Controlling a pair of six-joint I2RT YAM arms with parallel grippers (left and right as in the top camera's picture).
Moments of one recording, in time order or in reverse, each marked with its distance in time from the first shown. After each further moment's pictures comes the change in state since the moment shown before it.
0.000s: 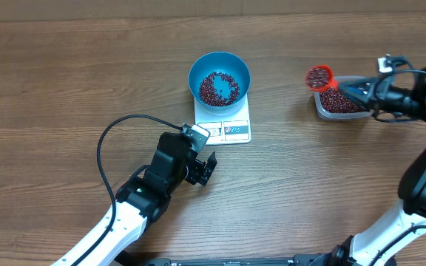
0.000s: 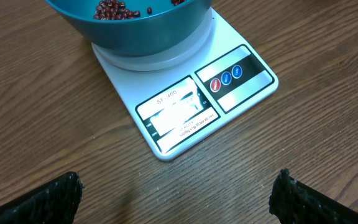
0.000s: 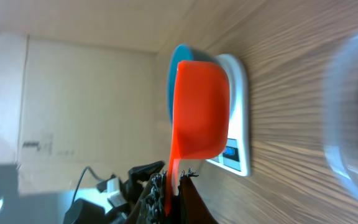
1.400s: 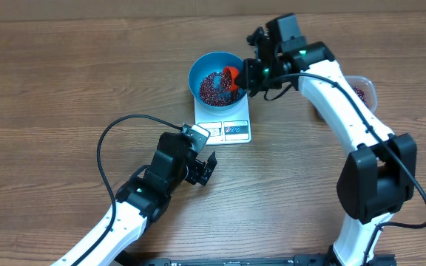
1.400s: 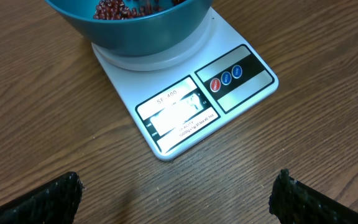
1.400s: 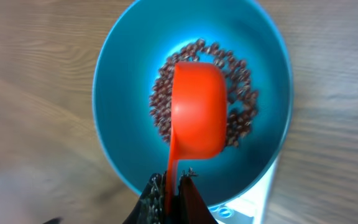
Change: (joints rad) left arm 0.000 0.000 0.000 0.000 0.000 0.000; right arm 0.770 -0.011 0.210 0.404 0.922 0.573
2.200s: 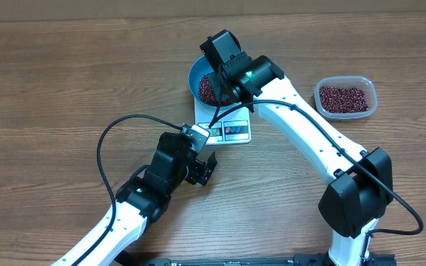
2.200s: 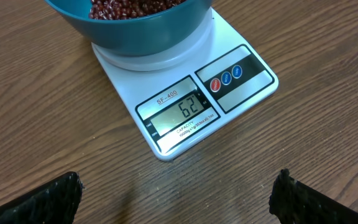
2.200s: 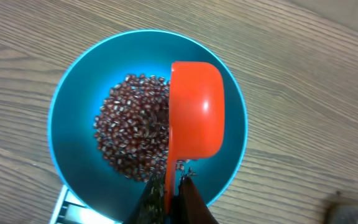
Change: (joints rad) left arm 0.000 0.000 0.000 0.000 0.000 0.000; right arm 0.281 -0.008 0.093 -0.061 0.700 -0.114
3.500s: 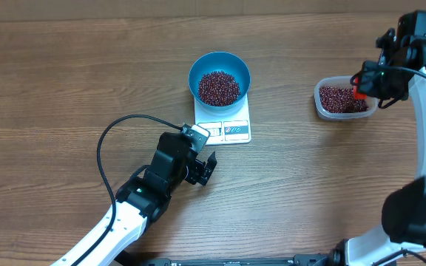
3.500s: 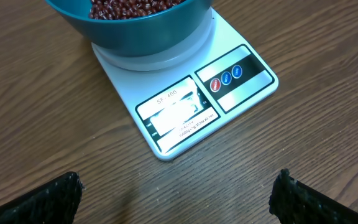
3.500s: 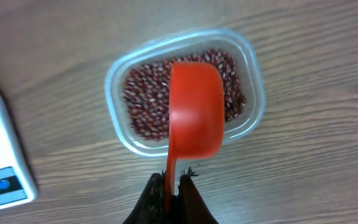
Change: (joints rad) left arm 0.000 0.000 0.000 0.000 0.000 0.000; right arm -0.809 -0.187 -0.124 -0.305 -0.363 -0.105
